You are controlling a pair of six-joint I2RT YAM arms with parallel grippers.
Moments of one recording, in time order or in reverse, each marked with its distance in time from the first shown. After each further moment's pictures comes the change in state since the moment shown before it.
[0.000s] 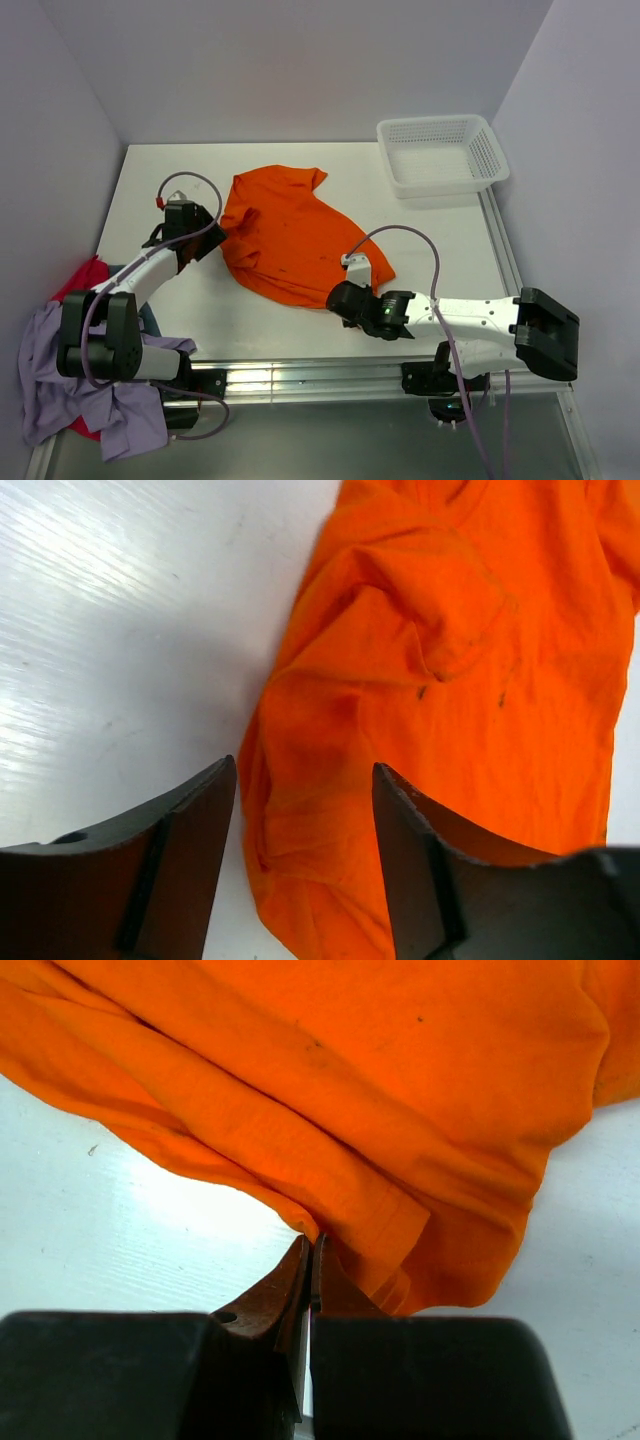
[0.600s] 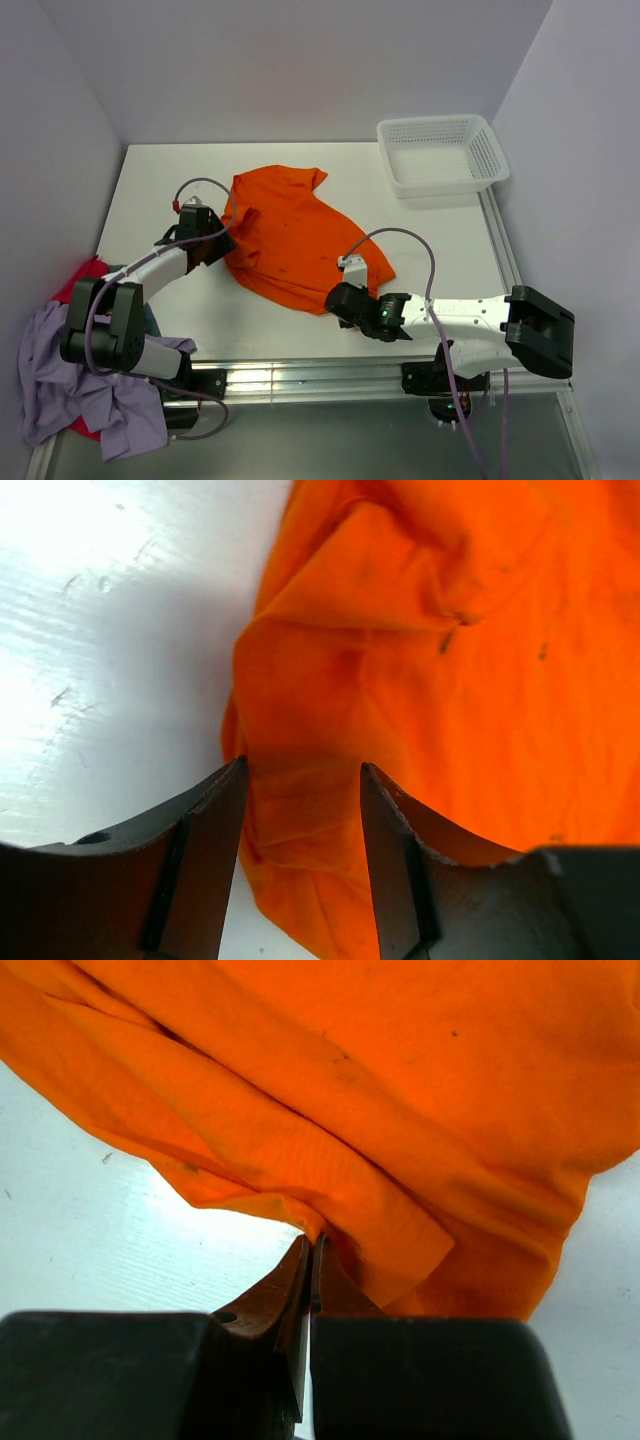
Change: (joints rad) left arm -0.084 0.058 -0.008 0.003 -0.006 0.023; right arm -0.003 0.034 -0.037 0.116 -0.011 -0.031
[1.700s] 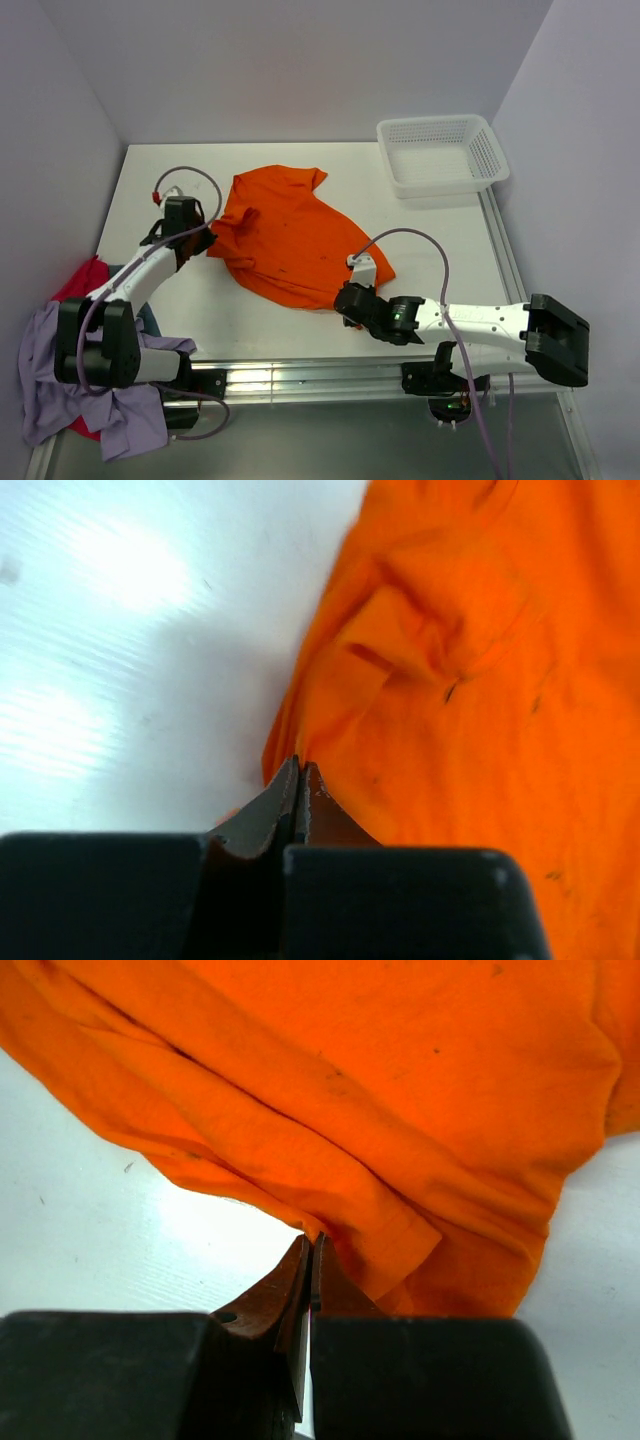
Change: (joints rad) left arm 0.033 -0.053 0.056 -0.093 -0.102 0.026; right arm 0.000 -0.101 -0.048 0.032 0.016 -0.007
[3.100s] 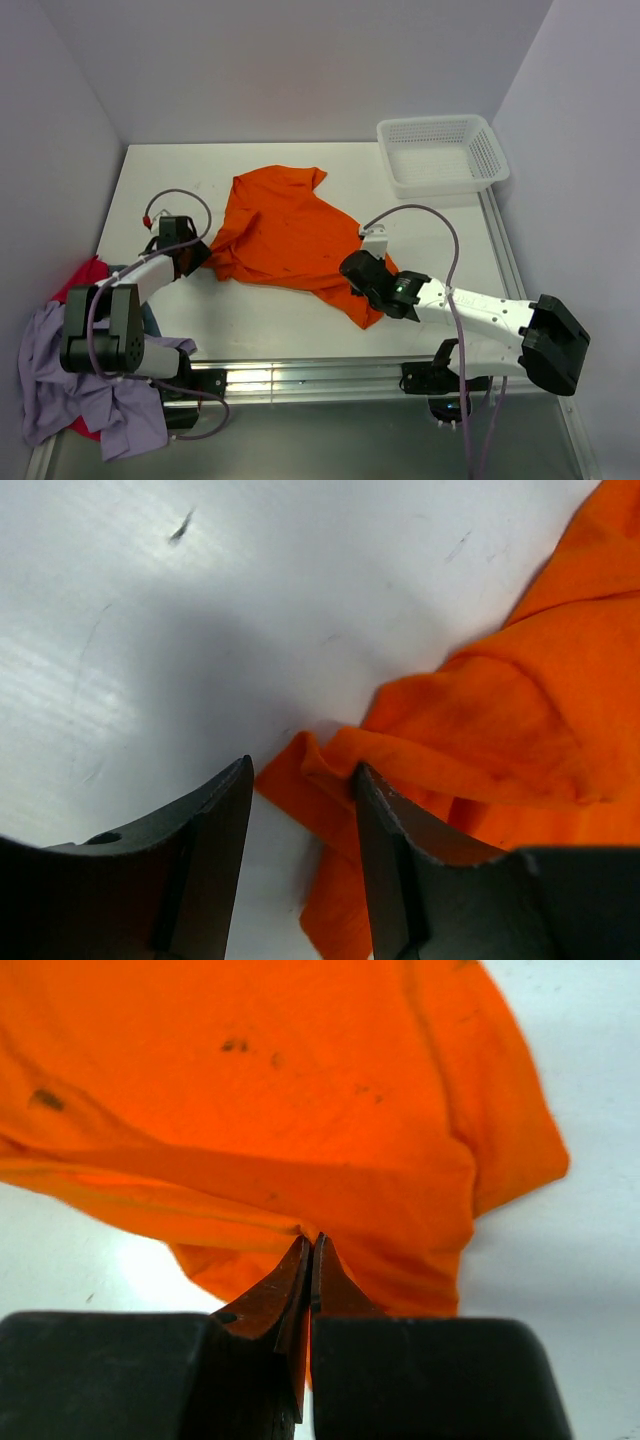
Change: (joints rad) left arm 0.127 0.062 -0.112 0.085 -0.017 -0.031; right arm -0.191 0.018 0.136 -0.088 0.060 -0.095
